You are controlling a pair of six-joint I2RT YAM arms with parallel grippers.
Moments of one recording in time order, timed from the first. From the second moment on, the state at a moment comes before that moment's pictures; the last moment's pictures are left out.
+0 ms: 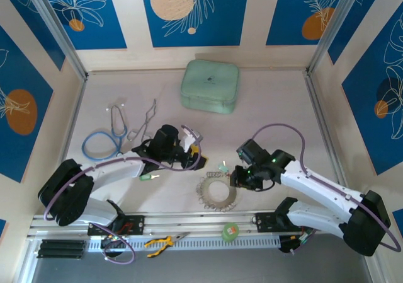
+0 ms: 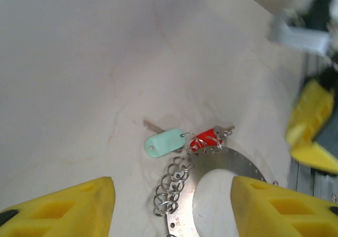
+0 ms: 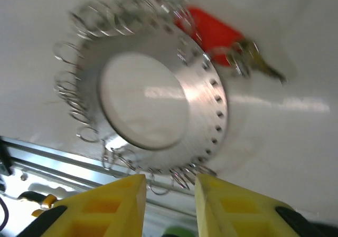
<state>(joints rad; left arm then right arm) -0.75 1.39 0.68 0.10 0.47 -0.21 0.76 1.01 0.65 -0.92 -0.26 0.94</state>
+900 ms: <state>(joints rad) -0.77 1.50 0.74 -0.12 0.34 -0.55 0.70 1.53 0.95 -0.95 -0.18 0.89</state>
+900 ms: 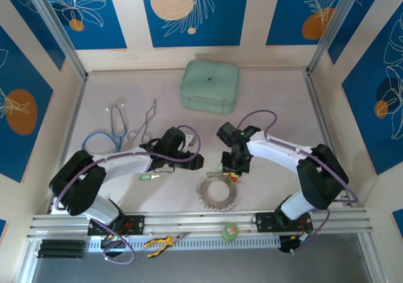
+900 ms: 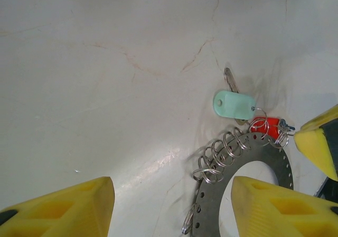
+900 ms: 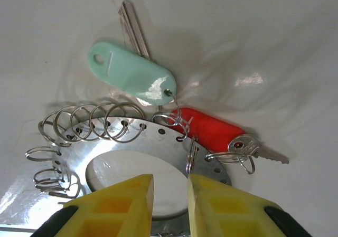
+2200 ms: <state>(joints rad) -0.77 1.44 0.75 -0.19 0.28 -0.51 0.73 1.64 1.01 -0.98 -0.08 0.84</state>
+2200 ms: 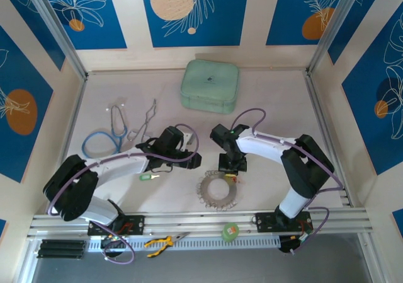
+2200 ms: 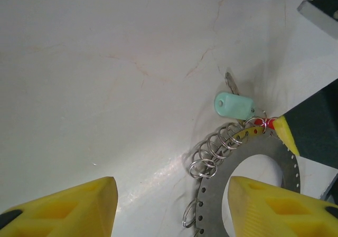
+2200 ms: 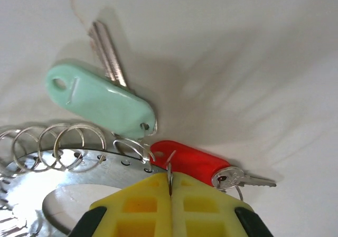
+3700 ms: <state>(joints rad) -0.77 1.30 0.69 -0.15 0.16 -0.50 0.69 1.65 1.00 -0.89 -0.06 0.82</state>
